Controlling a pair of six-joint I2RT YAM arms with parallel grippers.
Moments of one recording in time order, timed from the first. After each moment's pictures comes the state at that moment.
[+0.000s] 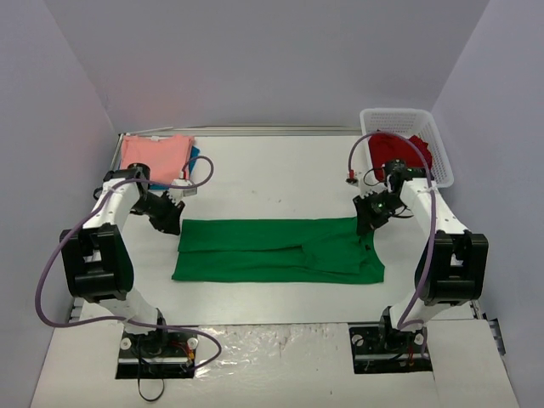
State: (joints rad) left arm 0.11 1.64 1.25 -1.10 0.58 0.94; right arm -0.02 1.57 1.19 -1.05 -0.50 -0.58
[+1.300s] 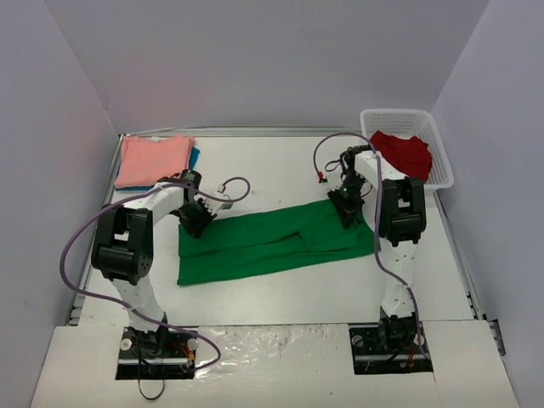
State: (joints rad) left arm -0.19 1.83 1.21 -0.78 0.24 0.74; right arm 0.15 2.25 1.71 -1.21 -0.22 -0.45
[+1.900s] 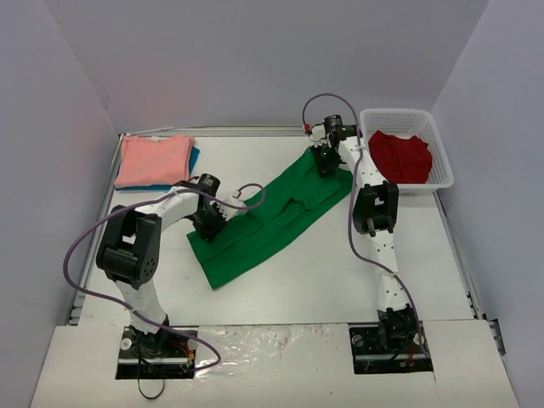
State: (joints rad) left arm -0.32 1.80 1.18 -0.76 0.20 0.65; right arm 0.20 2.69 2.58 -1.06 -0.18 -0.29
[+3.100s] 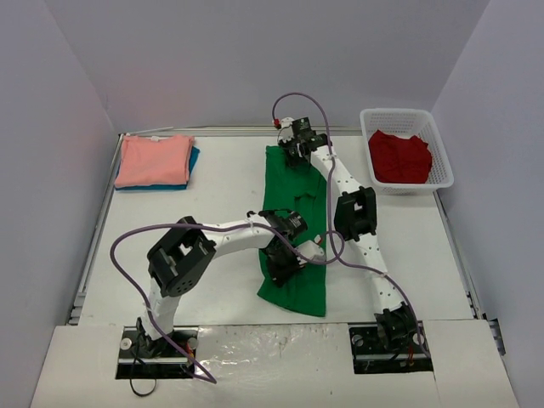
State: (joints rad) left arm -0.95 1.98 1.40 -0.83 0.46 0.34; right arm 0.37 2.78 2.65 -0.71 -0.13 -0.17
